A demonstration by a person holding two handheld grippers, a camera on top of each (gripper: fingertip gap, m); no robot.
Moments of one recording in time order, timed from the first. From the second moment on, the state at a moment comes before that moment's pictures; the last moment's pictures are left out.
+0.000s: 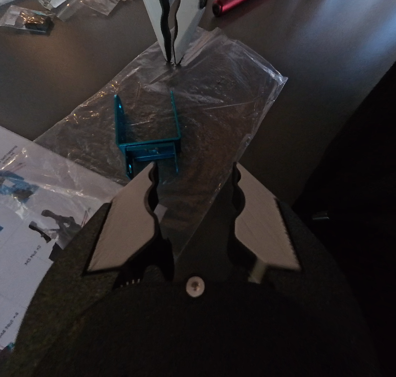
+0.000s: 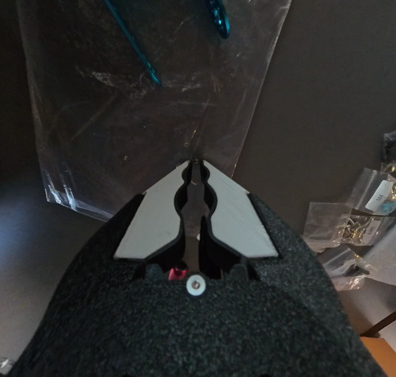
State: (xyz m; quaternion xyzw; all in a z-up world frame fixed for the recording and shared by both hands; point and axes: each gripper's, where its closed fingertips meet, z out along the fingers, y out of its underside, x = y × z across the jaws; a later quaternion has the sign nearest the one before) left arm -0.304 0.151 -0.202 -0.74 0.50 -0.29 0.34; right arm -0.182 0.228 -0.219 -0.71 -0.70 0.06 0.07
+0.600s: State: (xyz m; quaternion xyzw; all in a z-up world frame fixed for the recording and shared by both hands) left arm -0.326 0.174 -0.153 -0.72 0.39 -0.41 0.39; right arm -0.187 0.236 -0.210 -0.71 -0.69 0.09 0.11
